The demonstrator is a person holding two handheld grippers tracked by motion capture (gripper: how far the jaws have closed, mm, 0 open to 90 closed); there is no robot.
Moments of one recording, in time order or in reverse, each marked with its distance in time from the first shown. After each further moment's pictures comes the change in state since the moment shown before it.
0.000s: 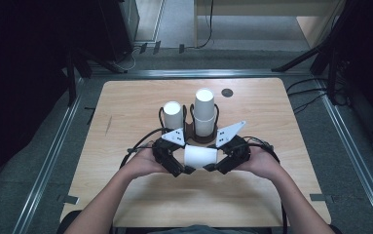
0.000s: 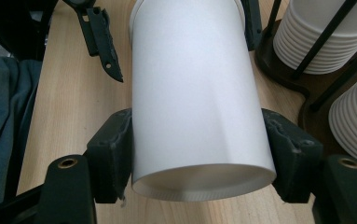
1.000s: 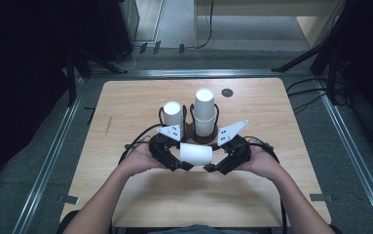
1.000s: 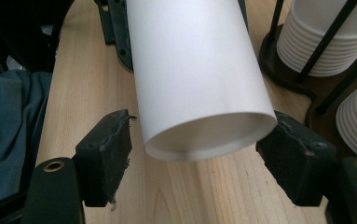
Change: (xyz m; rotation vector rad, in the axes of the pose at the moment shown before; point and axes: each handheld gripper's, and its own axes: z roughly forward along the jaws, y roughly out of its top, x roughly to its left) left arm 0.007 0.006 -0.016 0.031 -0.076 -0.014; right arm -0.001 -0.002 -0.001 -0.030 0.025 0.036
